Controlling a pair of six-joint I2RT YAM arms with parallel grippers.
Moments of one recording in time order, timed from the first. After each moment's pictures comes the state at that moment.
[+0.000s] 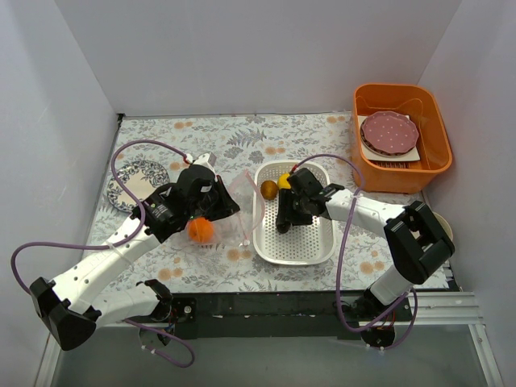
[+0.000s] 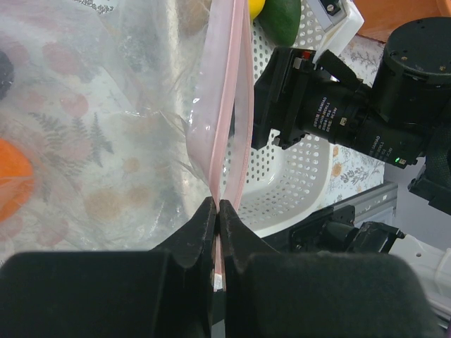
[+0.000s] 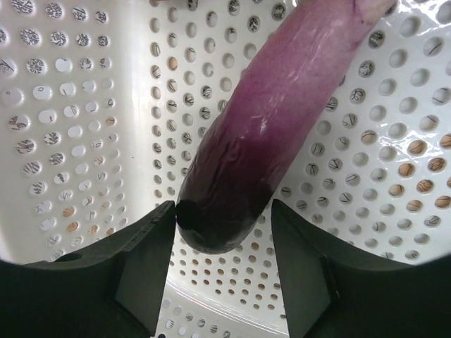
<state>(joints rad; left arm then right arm) -0.75 1.06 1.07 -0.68 -0.06 -0.85 0.70 1.58 0.94 -0.38 -0.06 0.66</state>
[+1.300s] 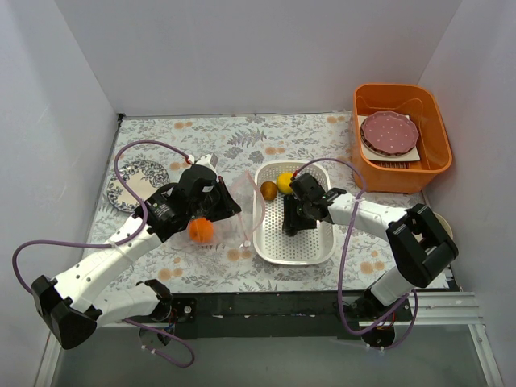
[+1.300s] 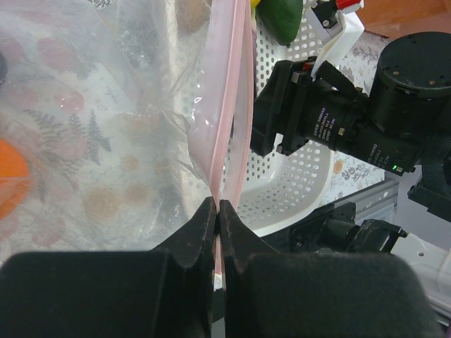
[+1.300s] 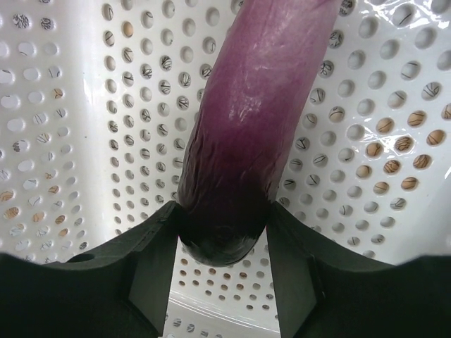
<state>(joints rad) -0.75 1.07 1.06 -0.67 -0.05 -0.86 0.70 1.56 0.88 -0.40 -0.03 0.59</state>
